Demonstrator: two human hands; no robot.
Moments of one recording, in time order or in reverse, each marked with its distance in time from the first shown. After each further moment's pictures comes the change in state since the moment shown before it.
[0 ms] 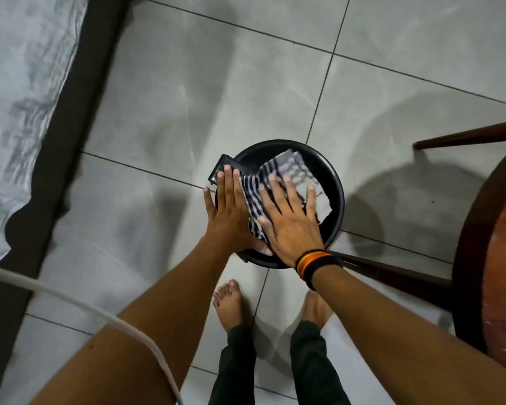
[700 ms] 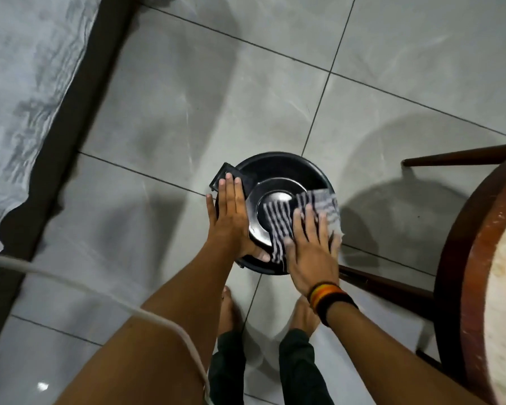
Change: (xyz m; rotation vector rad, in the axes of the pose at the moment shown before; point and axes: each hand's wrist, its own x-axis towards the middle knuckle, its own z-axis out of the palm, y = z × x) left_hand -0.004 0.002 -0.010 -0.082 -0.002 0.022; right_hand -0.049 0.014 -0.016 0.222 -0.145 0.367
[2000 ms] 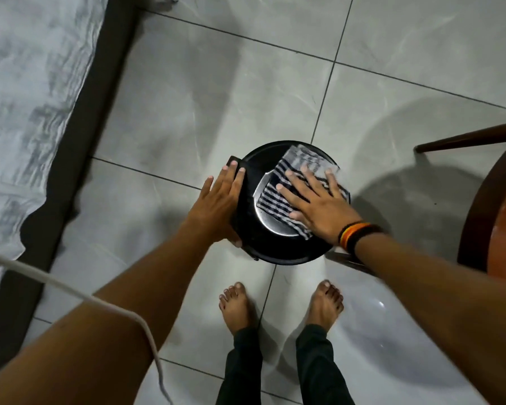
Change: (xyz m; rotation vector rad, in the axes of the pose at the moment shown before) left_hand -0.007 -0.039 -0.040 0.278 0.023 0.175; right_hand 0.077 0.024 -0.022 -0.374 -0.013 -0.585
